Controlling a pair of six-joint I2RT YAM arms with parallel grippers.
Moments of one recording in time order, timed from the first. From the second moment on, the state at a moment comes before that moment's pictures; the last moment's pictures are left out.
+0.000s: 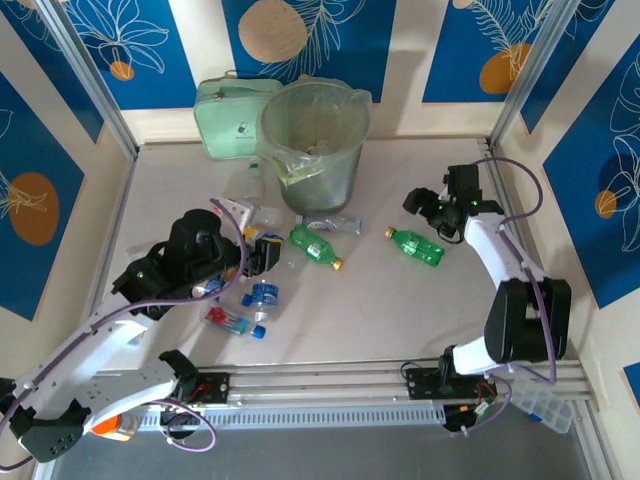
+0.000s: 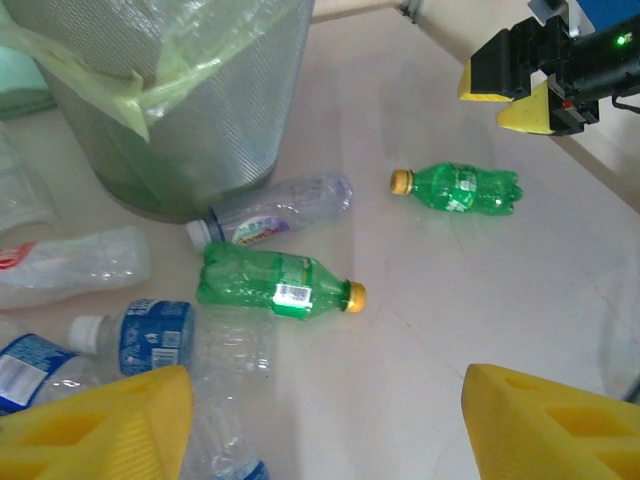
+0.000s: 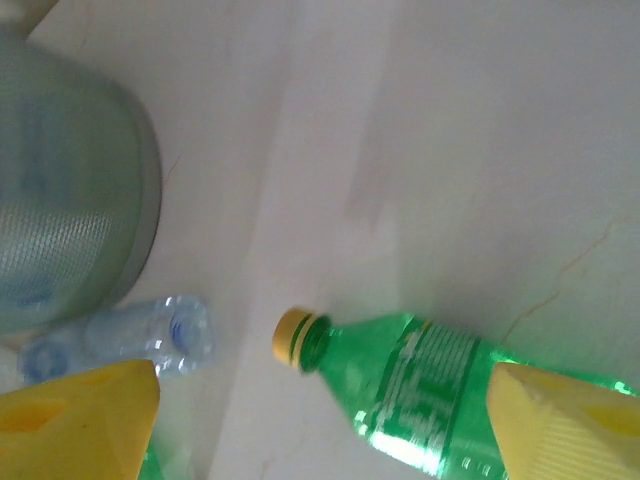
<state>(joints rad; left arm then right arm) -0.72 0.90 1.04 -0.64 0.00 -0.23 -0.02 1.47 1.07 -0.54 -0.21 0.55</state>
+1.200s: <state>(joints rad) -0.72 0.87 0.99 -0.62 0.01 -0.20 0.02 1.56 0.96 -0.55 -0.30 0.56</state>
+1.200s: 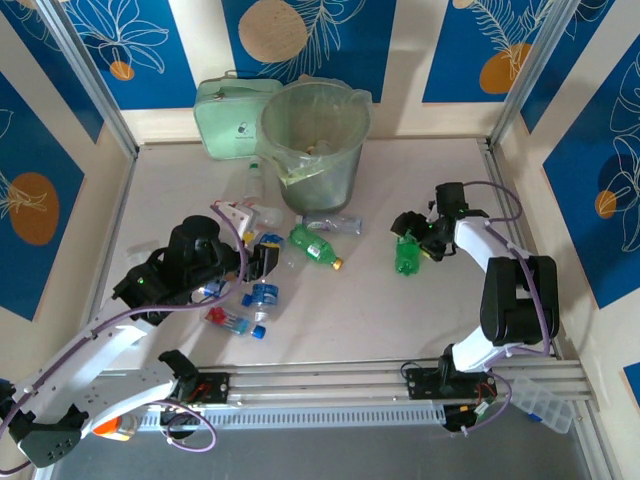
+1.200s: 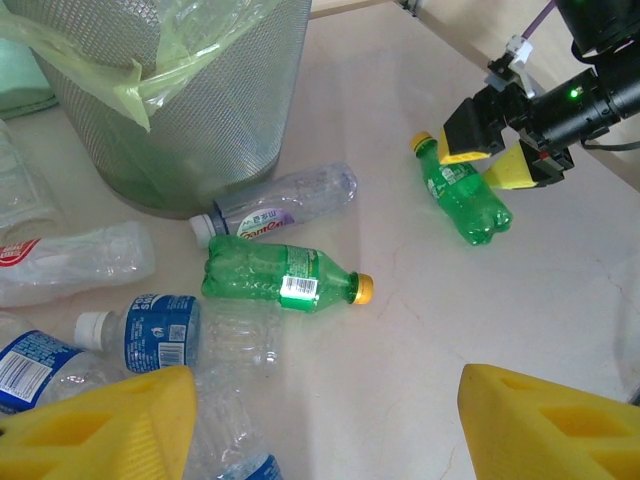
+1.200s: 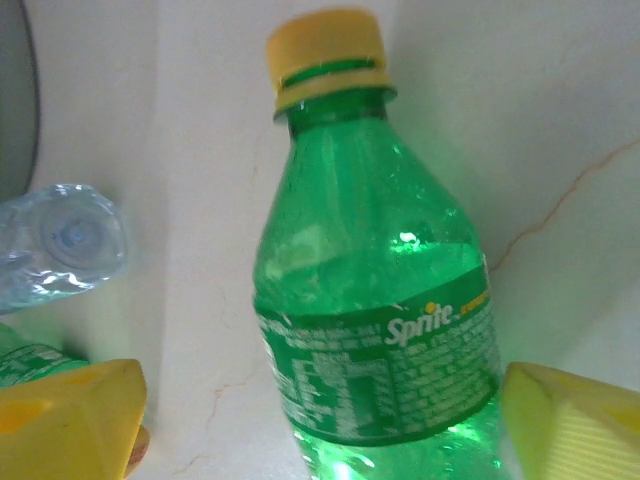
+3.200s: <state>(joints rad) -0.72 0.73 0.97 -0.60 -0.15 -0.18 0.39 1.48 1.70 -0.56 -0.21 0.37</state>
